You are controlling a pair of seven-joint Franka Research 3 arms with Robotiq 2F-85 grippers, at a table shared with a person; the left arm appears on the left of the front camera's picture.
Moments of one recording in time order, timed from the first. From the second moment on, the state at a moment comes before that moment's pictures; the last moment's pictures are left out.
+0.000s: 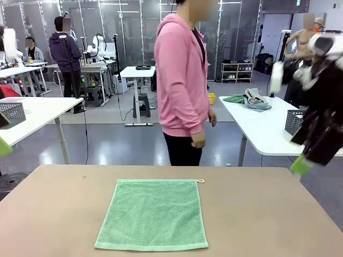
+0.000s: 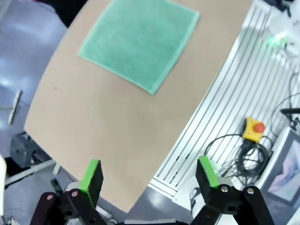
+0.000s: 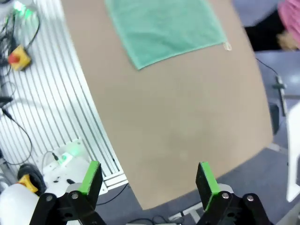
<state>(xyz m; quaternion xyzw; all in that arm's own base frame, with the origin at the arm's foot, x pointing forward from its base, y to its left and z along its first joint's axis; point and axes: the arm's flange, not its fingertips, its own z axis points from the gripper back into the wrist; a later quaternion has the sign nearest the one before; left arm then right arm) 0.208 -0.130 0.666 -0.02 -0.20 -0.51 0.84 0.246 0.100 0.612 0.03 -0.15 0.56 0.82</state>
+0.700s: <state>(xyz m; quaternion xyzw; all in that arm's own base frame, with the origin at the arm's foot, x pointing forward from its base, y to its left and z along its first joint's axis) 0.244 -0.150 0.563 0.01 -0.14 -0.57 0.81 0.257 0.145 0.531 0.02 -0.12 0.62 0.78</state>
